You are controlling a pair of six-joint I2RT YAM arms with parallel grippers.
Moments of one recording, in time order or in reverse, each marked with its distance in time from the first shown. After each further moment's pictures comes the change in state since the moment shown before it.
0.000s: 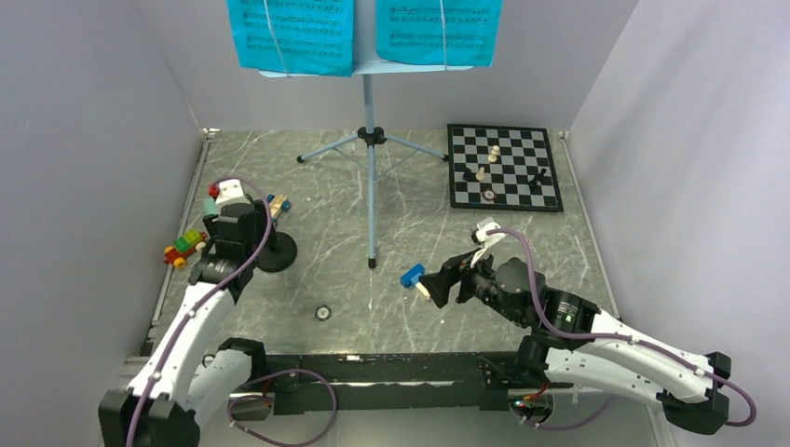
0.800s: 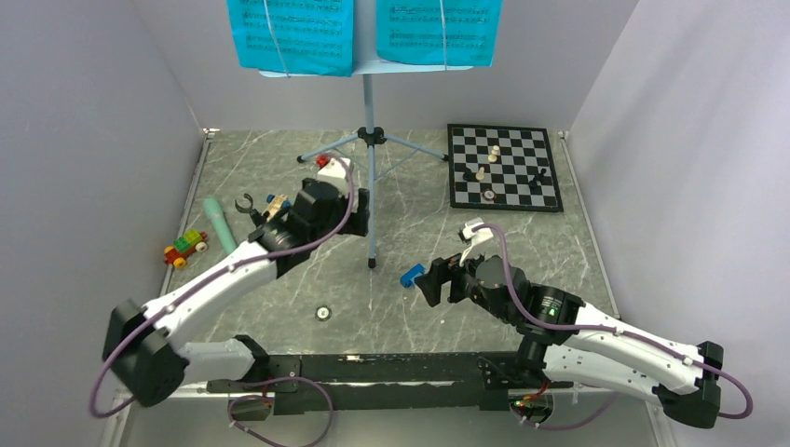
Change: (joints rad) left arm -0.557 0.235 0.285 0.083 0.097 0.023; right arm 0.000 0.102 0.000 -0.017 0.031 0.070
